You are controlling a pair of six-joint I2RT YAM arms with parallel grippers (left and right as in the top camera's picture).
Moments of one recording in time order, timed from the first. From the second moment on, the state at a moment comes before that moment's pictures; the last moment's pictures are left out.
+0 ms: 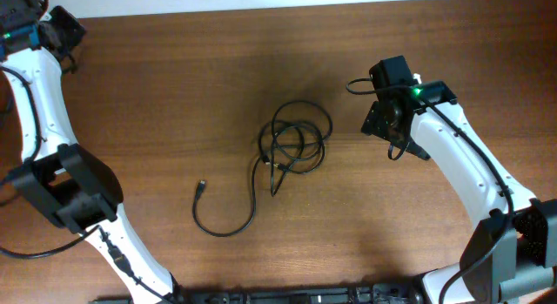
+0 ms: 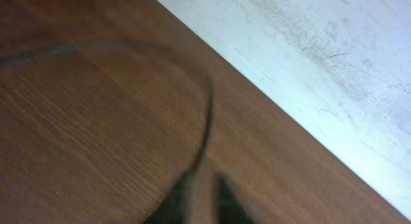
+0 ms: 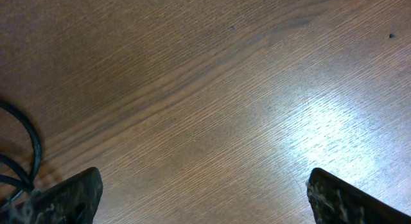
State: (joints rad) left arm 0.36 2.25 2.24 -0.78 0.05 -0.39; right arm 0.22 1.64 1.28 -1.06 0.28 0.76
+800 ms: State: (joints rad) left arm 0.74 2.26 1.90 -1.05 -0.18 -0.05; right arm 0.22 1.64 1.28 -1.06 0.28 0.76
